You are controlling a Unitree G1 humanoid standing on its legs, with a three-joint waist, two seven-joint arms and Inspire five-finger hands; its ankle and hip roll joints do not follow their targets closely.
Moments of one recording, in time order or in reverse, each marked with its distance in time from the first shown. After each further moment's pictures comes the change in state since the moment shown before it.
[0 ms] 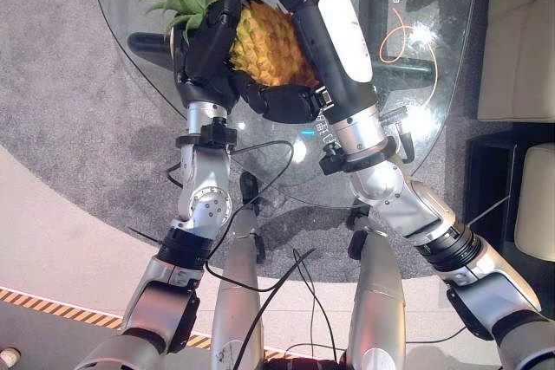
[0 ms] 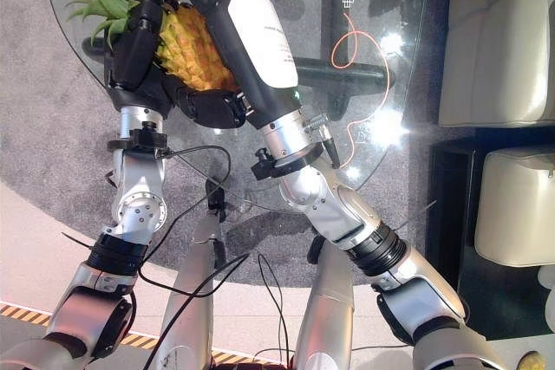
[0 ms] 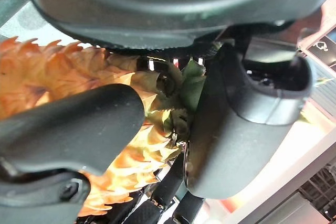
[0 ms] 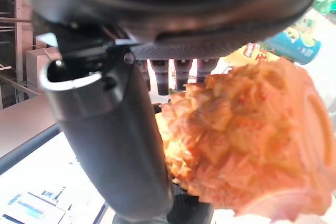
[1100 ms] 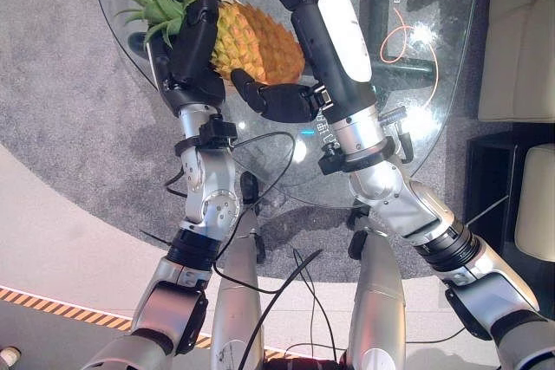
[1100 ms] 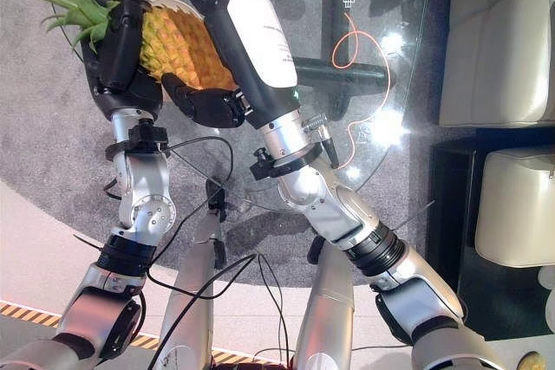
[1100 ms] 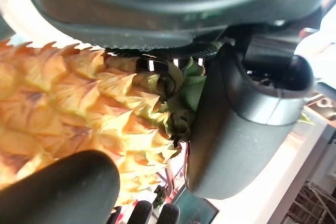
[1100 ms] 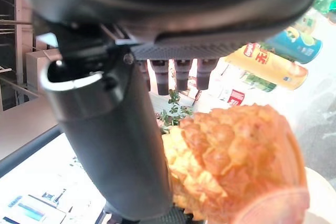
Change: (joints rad) left arm 0.000 -0.060 0.012 0.025 0.239 -0.159 0.311; right arm 0.000 0.006 -0.003 0.001 -0.001 0.000 -0.004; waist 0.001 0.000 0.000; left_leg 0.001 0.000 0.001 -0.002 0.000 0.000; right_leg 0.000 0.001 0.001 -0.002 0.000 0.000
